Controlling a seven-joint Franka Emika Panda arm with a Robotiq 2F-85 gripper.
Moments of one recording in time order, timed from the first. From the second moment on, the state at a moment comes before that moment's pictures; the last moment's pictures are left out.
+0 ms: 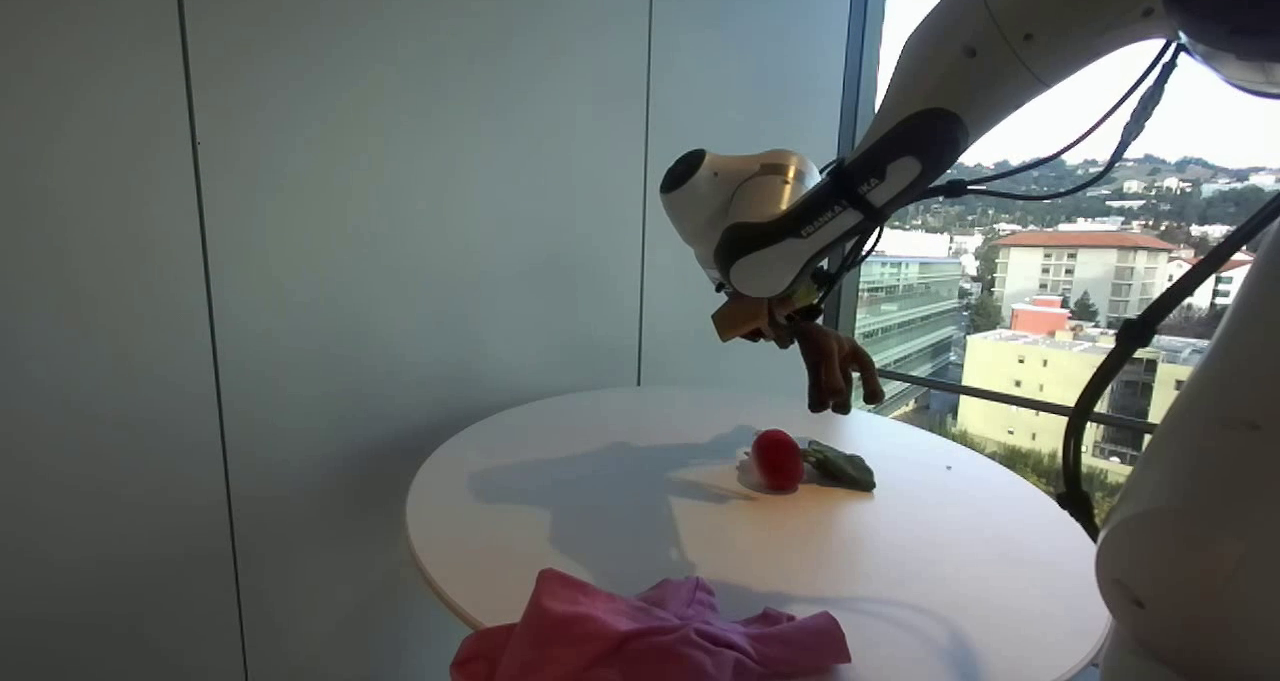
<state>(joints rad) -0.12 -0.21 -0.01 -2.23 -0.99 1.99 1.12</state>
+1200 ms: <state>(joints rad) -0.04 -0.26 -0.02 -2.20 -0.49 2.05 1.14</state>
